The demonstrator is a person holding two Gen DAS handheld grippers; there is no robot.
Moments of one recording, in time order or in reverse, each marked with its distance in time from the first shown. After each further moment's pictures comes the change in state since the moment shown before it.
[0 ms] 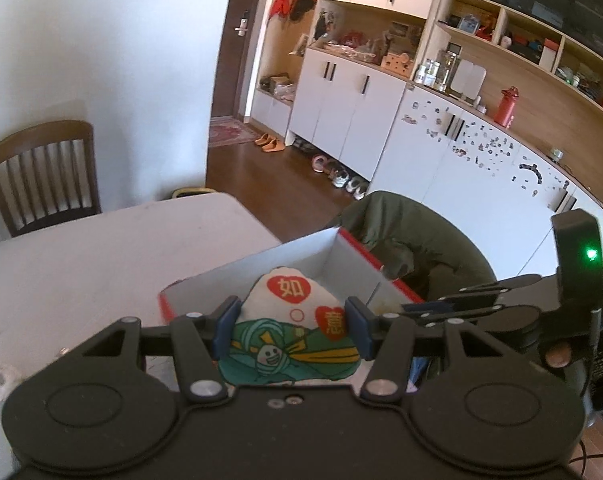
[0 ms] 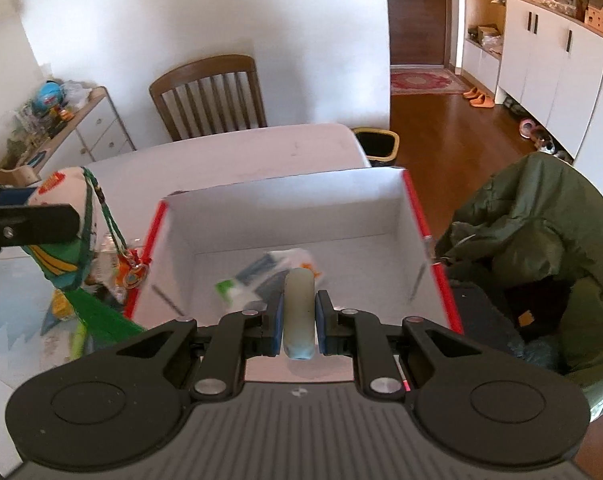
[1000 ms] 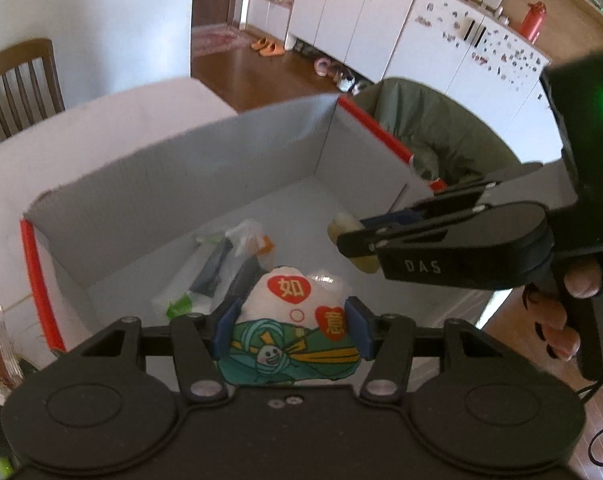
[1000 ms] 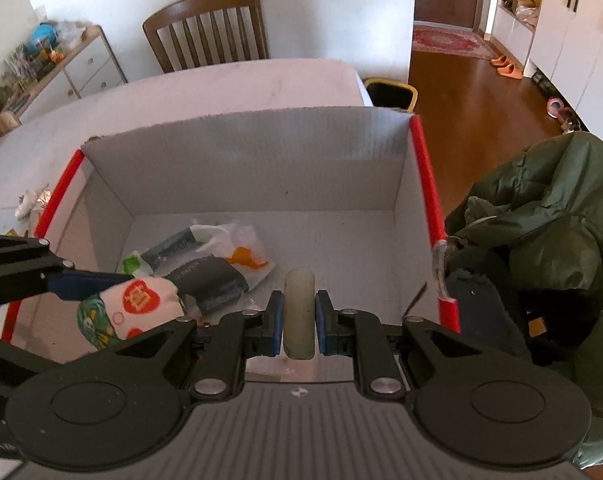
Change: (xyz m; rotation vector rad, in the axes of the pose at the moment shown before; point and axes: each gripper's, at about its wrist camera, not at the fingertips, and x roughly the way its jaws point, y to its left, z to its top) left arm 0.153 -0.013 -0.043 0.005 0.309 0.018; right arm 0.113 -0.038 0.011 -0.094 0.173 0.029
